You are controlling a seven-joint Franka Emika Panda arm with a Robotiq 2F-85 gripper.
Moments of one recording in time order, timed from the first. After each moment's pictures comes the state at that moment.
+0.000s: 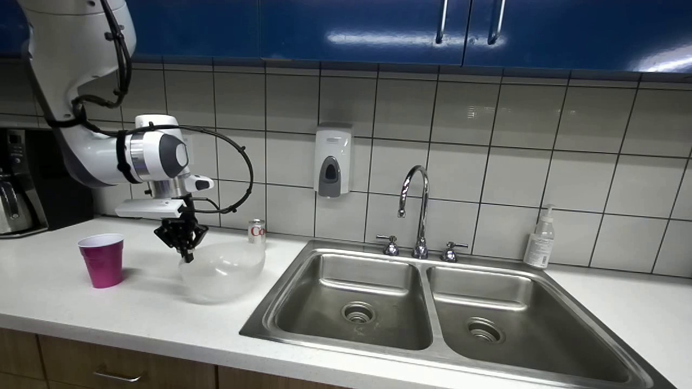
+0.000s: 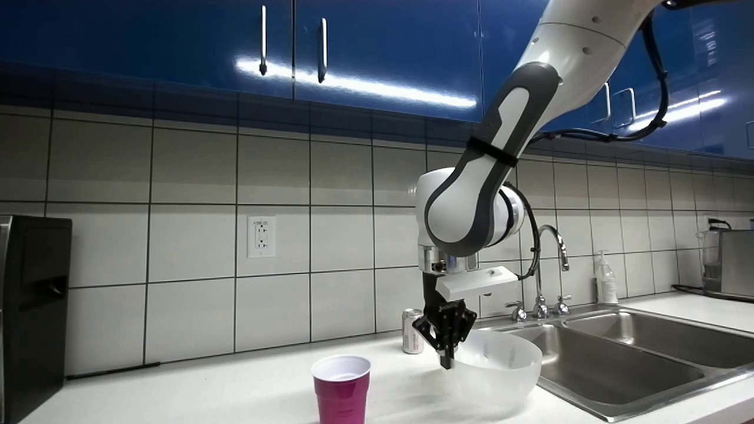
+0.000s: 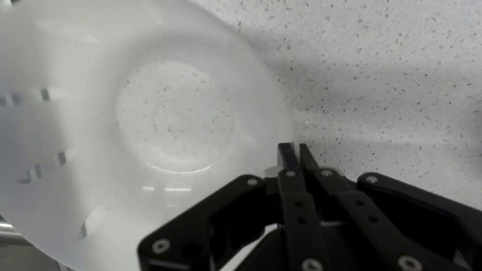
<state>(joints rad) 0.17 0.27 0.08 -2.28 -0.24 2.62 0.33</state>
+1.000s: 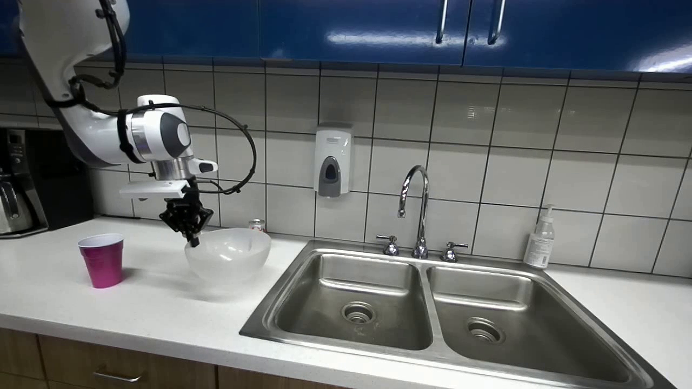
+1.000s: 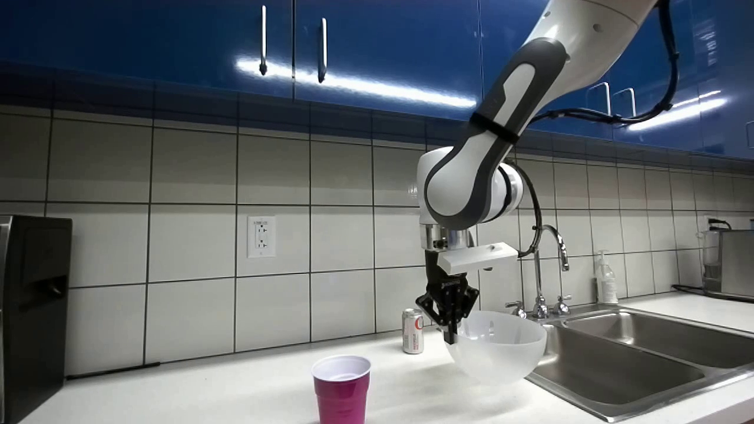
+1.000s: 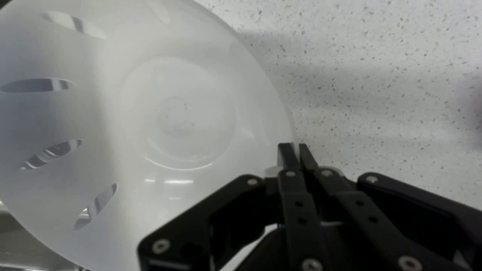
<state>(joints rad) 0.17 0.19 0.06 -2.25 -0.24 2.52 0.32</state>
